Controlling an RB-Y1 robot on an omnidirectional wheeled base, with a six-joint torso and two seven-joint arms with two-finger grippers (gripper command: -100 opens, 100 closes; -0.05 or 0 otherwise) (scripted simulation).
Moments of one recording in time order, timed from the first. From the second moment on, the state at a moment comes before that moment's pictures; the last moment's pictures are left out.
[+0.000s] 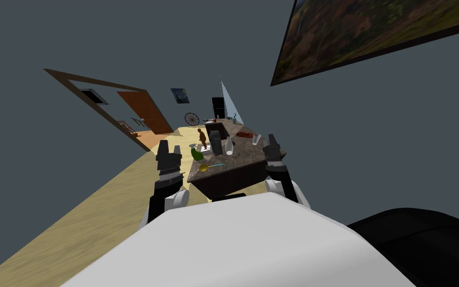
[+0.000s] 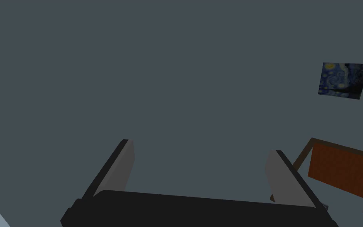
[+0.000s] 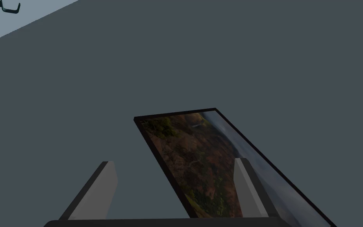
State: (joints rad) left arm 0.46 0.02 -0.02 -2.29 0.01 -0.45 -0.17; right arm 0.50 -0.05 -0.04 -2.30 0.10 -0.39 0.00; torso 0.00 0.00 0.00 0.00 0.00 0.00
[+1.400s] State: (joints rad) left arm 0.44 0.15 0.06 -2.25 0.05 -0.13 0.04; right arm 0.50 -0.05 -0.04 -2.30 0.10 -0.39 0.00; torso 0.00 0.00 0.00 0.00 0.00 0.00
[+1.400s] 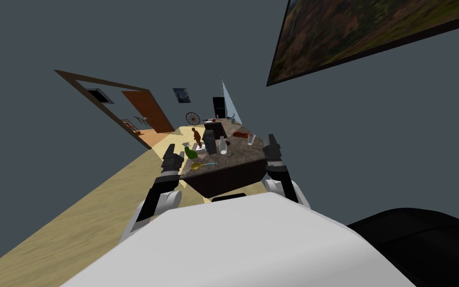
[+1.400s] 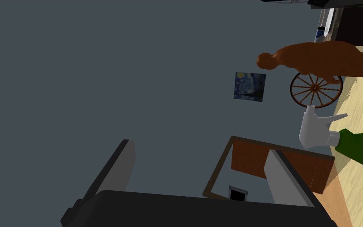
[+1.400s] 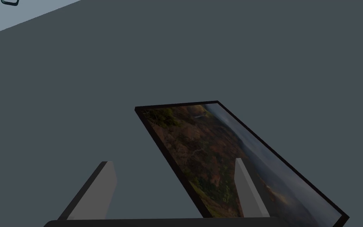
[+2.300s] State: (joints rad) left arm 0.42 0.15 0.12 -2.24 0.08 0.11 0.20; right arm 0.50 -0.05 -0.04 -2.30 0.10 -0.39 0.00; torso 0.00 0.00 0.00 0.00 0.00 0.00
